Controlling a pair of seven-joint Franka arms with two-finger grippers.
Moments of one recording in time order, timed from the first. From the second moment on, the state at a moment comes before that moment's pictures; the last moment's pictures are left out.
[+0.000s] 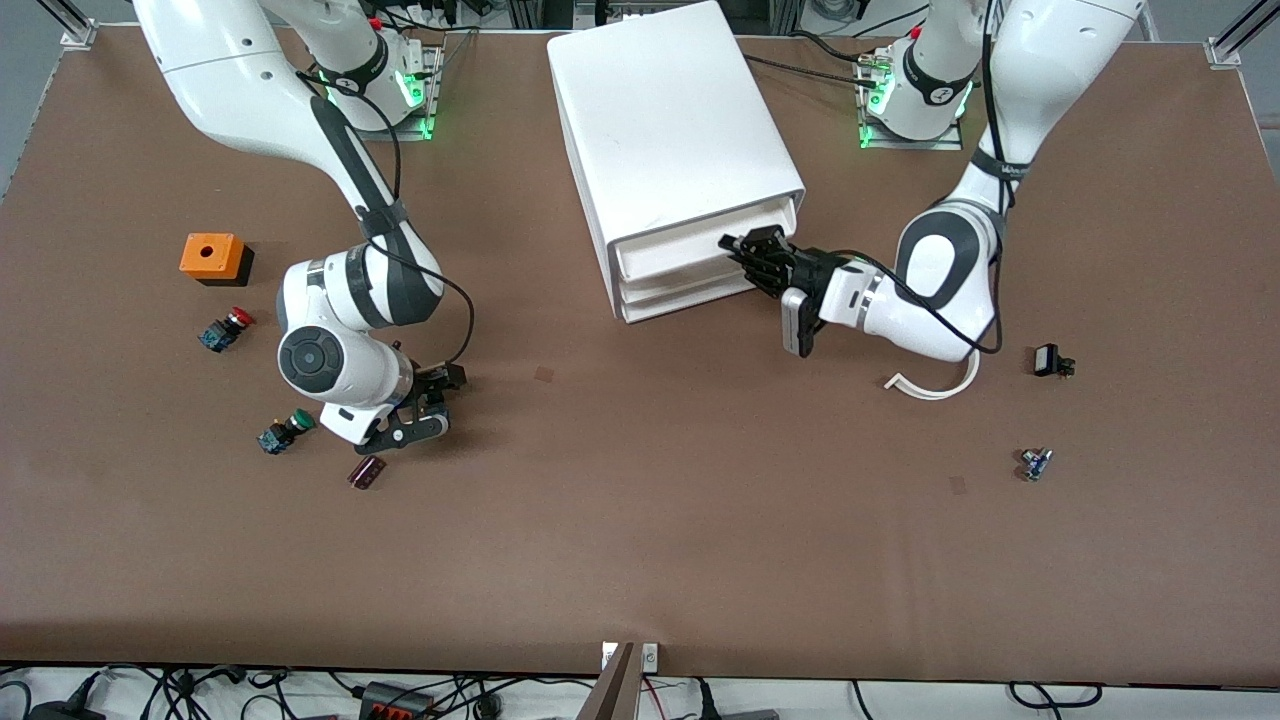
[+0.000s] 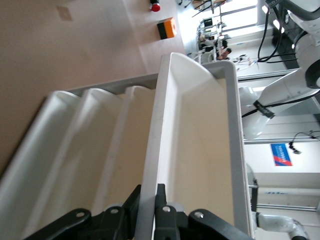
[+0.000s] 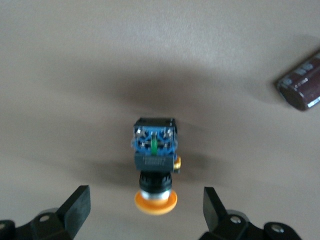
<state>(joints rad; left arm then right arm) -0.14 0.45 -0.16 -1.92 -1.09 1.69 0.93 0.28 0.65 0.00 -1.71 0.06 2.23 -0.03</state>
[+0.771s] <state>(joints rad) -0.09 0.60 -0.16 -1.65 -0.95 1.67 0.86 0.28 0.69 0.00 -1.67 0.06 2.28 -0.01</state>
